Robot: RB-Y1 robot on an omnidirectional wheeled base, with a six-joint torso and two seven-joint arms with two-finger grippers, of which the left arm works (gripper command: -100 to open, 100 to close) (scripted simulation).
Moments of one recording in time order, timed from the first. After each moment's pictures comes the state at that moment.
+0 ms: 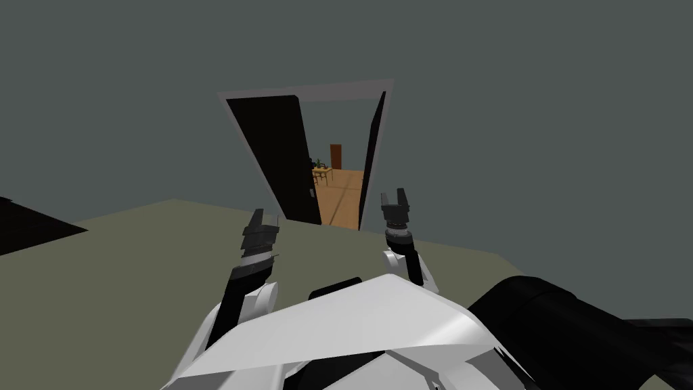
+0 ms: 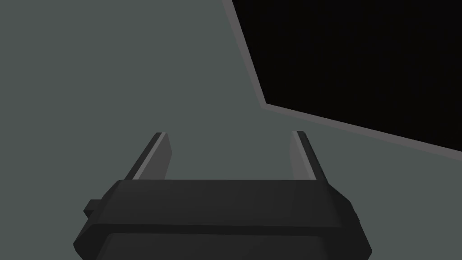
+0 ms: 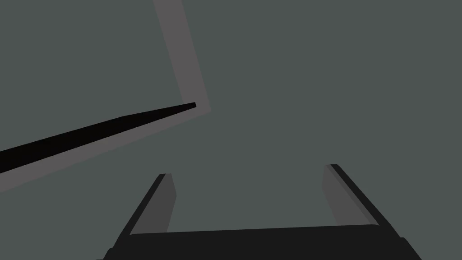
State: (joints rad) arm 0.46 0.01 -0.05 -2.20 -0.12 -0.39 0.13
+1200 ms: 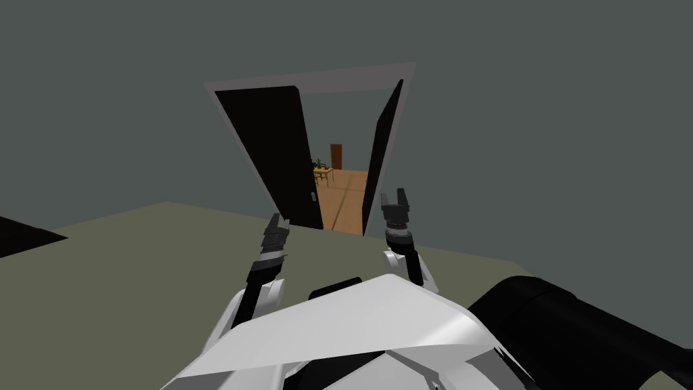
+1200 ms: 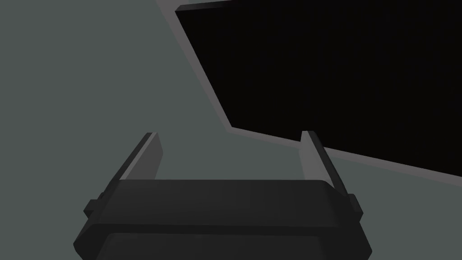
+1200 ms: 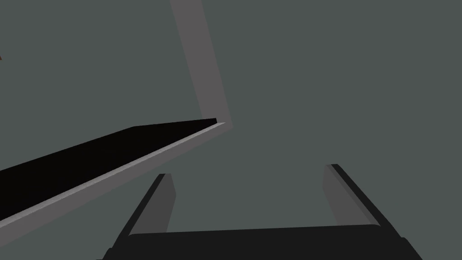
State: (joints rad) arm 0.37 0.06 -0.05 -1.97 -0.15 -0.45 0.13
